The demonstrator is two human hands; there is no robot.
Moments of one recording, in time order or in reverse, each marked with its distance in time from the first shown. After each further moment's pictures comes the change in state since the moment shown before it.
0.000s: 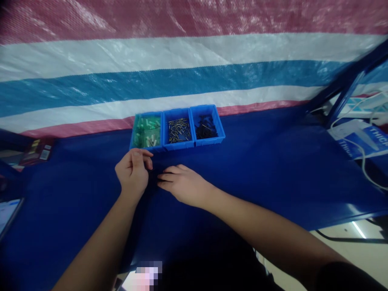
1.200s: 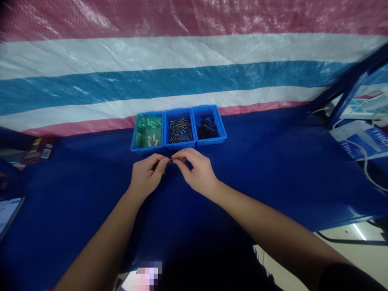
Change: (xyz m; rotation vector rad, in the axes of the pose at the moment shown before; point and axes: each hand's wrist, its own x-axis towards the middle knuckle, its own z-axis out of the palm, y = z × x) left_hand -0.002 -0.003 -0.002 0.201 -0.415 0.160; right_hand 0.004 0.010 -0.011 0.363 0.719 0.346
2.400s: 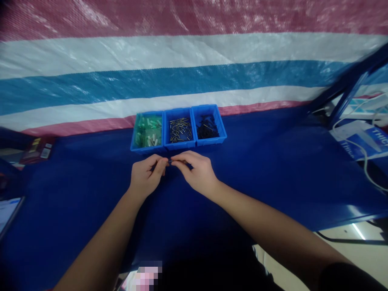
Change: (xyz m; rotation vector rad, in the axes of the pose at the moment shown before) left_hand 0.000 0.004 -0.001 -0.025 0.007 0.000; right_hand -0.001 0.000 -0.001 0.007 -0.033 0.067
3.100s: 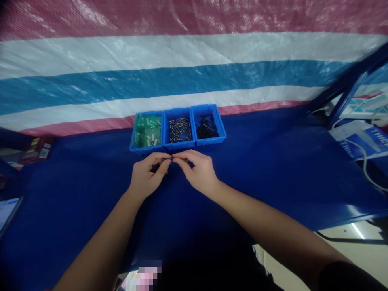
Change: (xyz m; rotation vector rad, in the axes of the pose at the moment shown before) left_hand -0.002 -0.002 0.004 -0.082 -0.019 -0.004; right_hand 0.000 0.002 0.000 0.031 0.038 0.044
